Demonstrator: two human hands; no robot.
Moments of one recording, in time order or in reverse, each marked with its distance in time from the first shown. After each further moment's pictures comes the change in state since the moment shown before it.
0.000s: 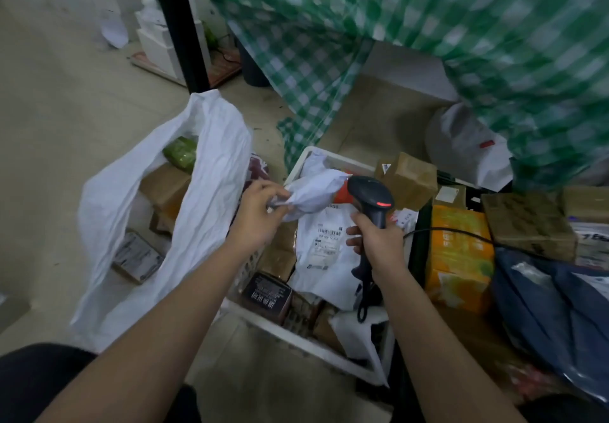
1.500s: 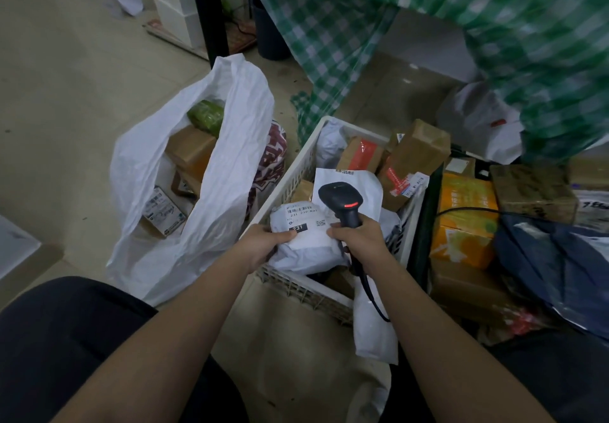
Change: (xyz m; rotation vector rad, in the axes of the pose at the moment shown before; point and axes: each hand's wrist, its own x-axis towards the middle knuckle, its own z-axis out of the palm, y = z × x) left_hand -0.120 -0.011 -0.012 -0.629 -0.229 -1.056; right_hand -0.041 0.070 0.012 -0.241 -0.237 0.081
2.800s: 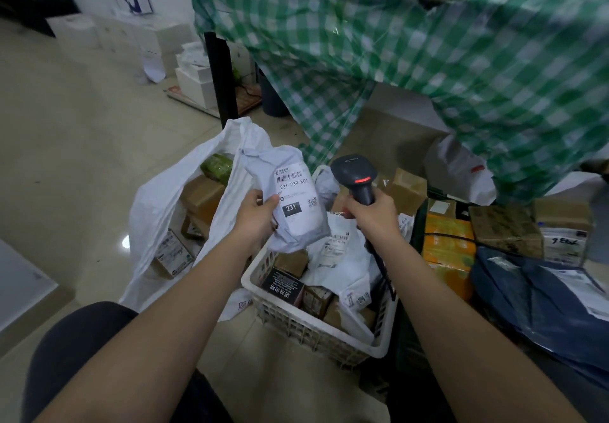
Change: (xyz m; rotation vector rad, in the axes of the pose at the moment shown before) left_hand -0.057 0.109 0.016 -0.132 0.197 0.474; right_hand -0.039 -0.116 -0.028 -0.089 0.164 -0.397
